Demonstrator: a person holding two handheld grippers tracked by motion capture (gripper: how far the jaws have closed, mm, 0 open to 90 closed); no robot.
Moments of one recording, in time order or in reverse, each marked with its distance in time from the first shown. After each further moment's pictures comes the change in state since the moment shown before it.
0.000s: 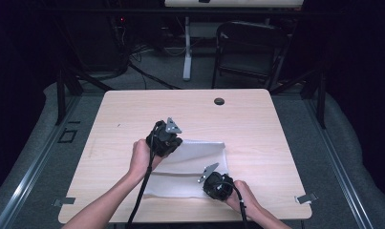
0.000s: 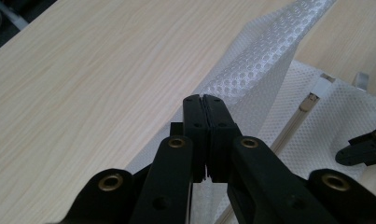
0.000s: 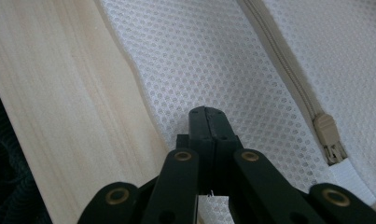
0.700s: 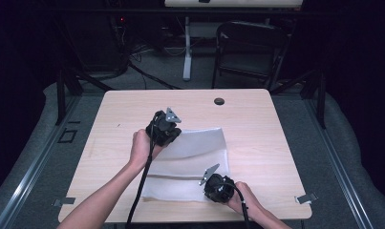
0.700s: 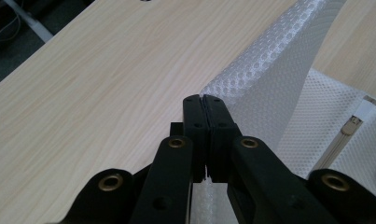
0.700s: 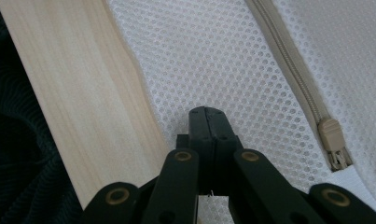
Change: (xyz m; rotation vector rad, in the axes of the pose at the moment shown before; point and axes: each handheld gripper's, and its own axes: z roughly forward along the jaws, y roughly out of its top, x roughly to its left) left arm 0.020 0.017 0.003 -0.007 0.046 -0.002; right arm 0.004 -0.004 -0.004 0.032 0.056 0.002
